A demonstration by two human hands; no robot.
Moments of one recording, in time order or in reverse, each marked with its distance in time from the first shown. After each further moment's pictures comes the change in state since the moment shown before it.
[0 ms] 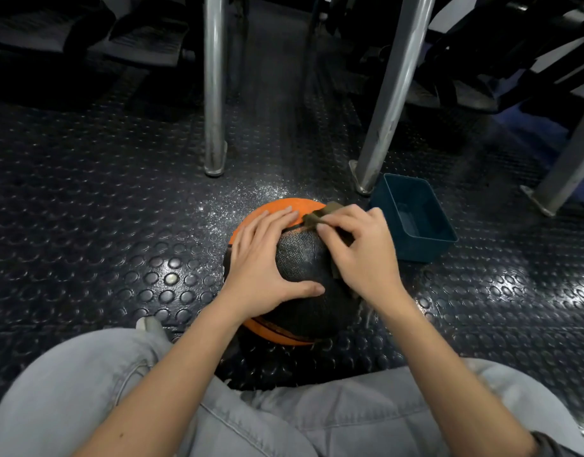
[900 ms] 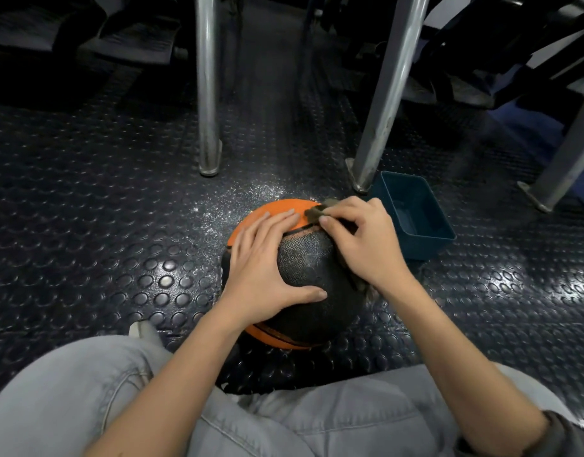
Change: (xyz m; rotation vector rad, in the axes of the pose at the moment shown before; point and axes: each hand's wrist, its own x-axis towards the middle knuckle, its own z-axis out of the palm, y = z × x) left_hand 0.000 0.003 0.005 0.009 0.002 0.025; right_hand 0.016 0.014 -0.006 0.018 -0.086 0.044
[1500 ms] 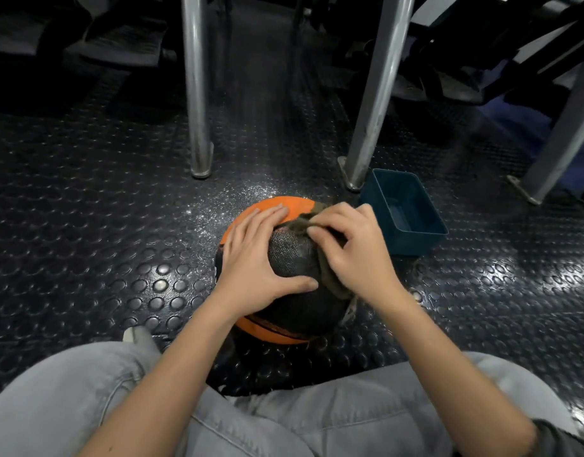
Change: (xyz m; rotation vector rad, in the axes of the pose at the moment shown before) left_hand 0.008 -0.002 -0.001 -0.044 -0.014 -0.042; right_hand -0.016 -0.009 0.001 0.014 0.012 -0.096
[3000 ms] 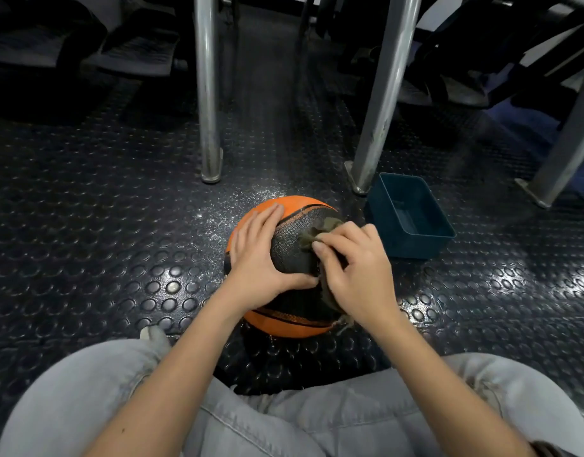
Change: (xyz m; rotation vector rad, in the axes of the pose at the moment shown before) left_hand -0.002 -0.004 -0.010 -0.058 -0.048 -0.093; right_hand -0.023 -0.014 0.013 -0.032 0.179 -0.032
